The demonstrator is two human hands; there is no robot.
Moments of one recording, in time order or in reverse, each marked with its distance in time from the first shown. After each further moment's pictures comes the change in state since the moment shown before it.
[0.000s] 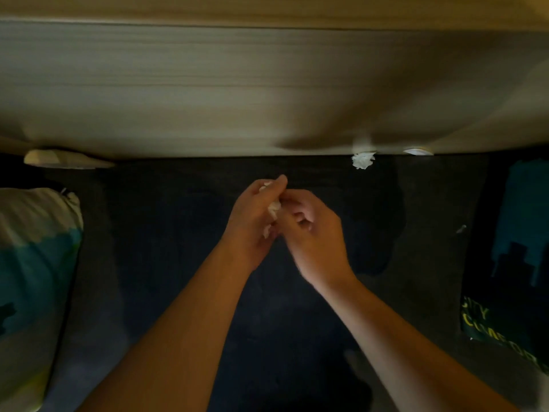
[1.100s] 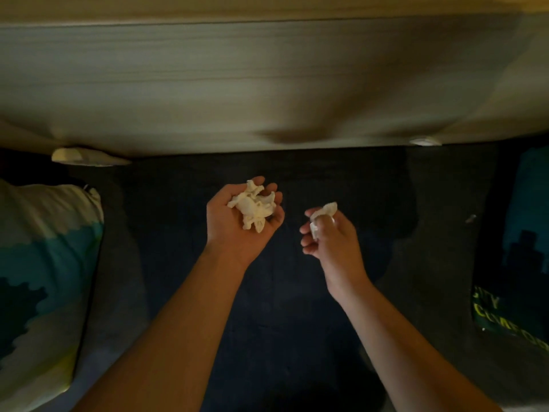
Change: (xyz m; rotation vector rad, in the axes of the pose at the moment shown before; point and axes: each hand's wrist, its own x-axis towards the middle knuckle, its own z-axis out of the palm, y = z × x) left_hand -0.017 0.000 -0.032 -0.487 0.024 -0.044; right_hand -0.021 0.031 -0.012 0.228 0.126 0.430
